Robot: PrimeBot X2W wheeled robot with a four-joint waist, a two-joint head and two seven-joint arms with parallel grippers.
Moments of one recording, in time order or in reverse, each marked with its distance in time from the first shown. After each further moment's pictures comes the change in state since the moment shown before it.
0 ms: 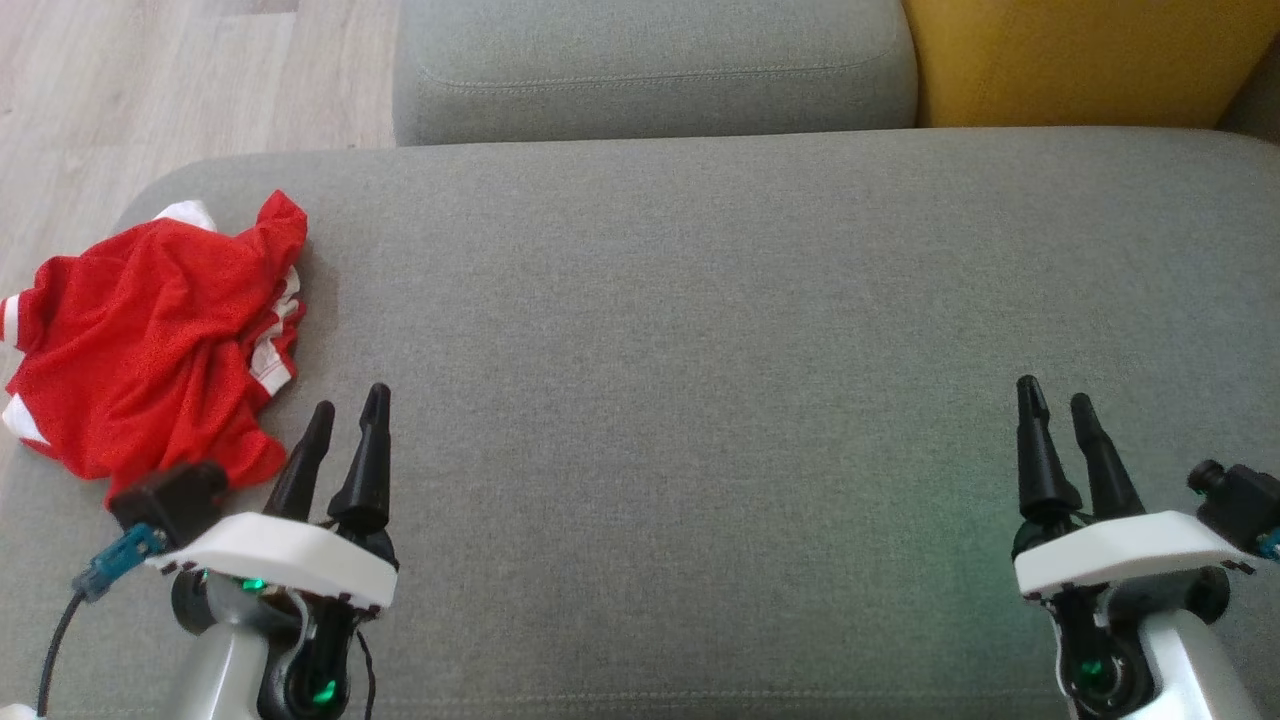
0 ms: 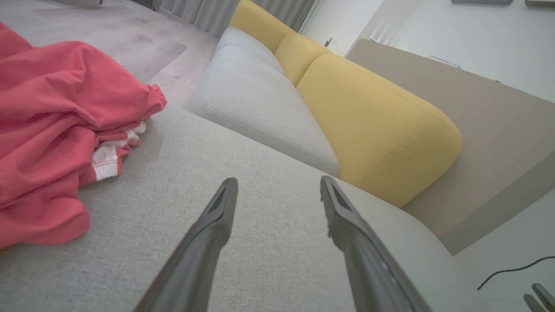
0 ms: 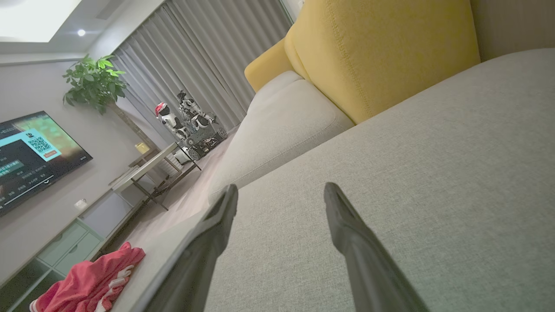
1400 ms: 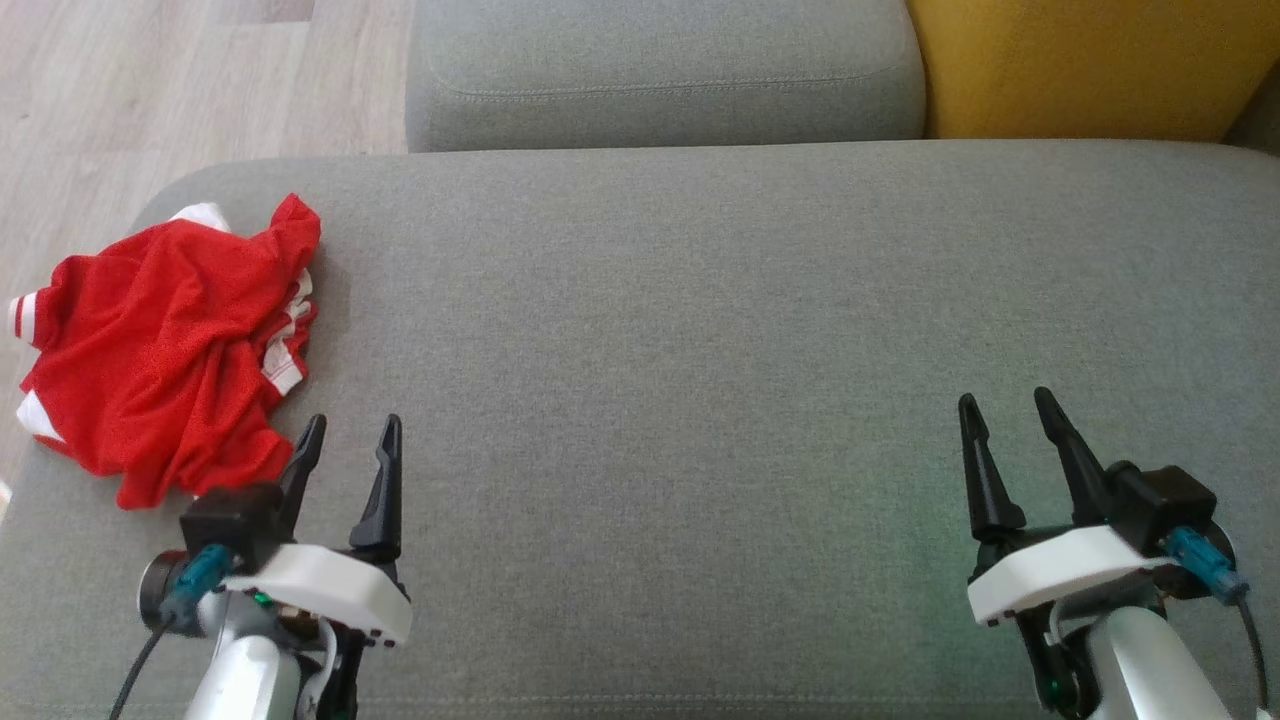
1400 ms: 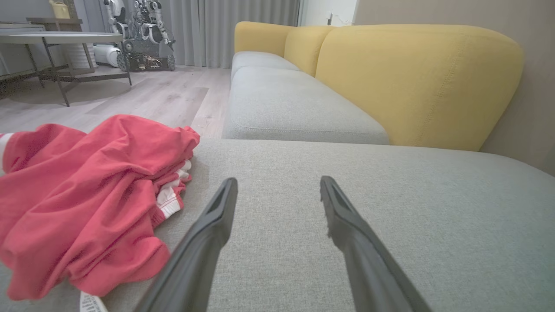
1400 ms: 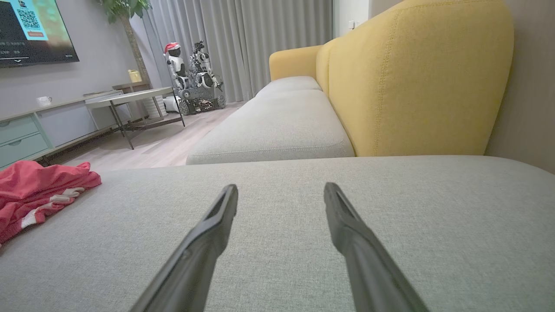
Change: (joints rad) left arm -0.001 0.005 -0.006 0.094 0.432 0.014 -0.120; right arm -0.023 0.006 0.033 0.071 -0.464 0.000 -0.107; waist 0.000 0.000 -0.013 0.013
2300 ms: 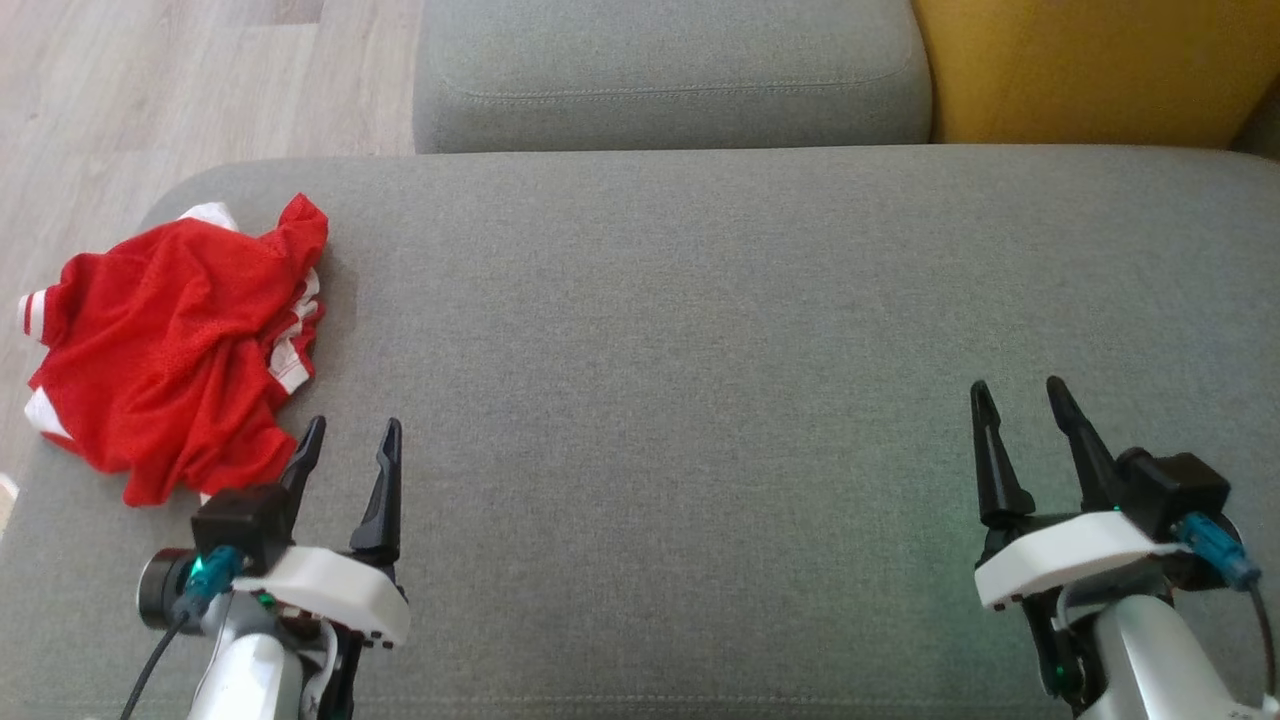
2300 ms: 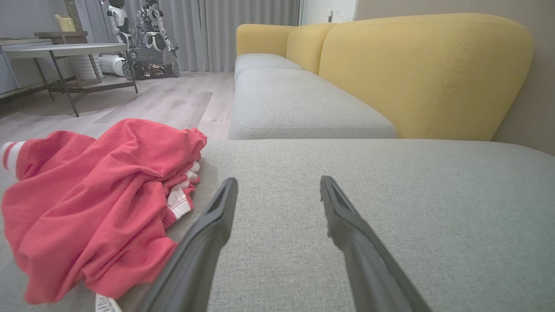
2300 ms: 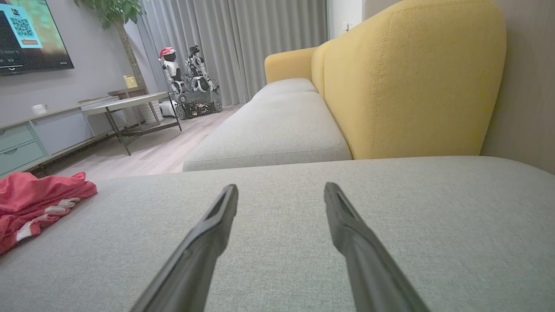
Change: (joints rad) left arm -0.021 -0.045 0.070 0.074 0.127 -0.049 -0.035; right arm -0.017 0.015 -0.036 0.008 0.003 0.000 0.016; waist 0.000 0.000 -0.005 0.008
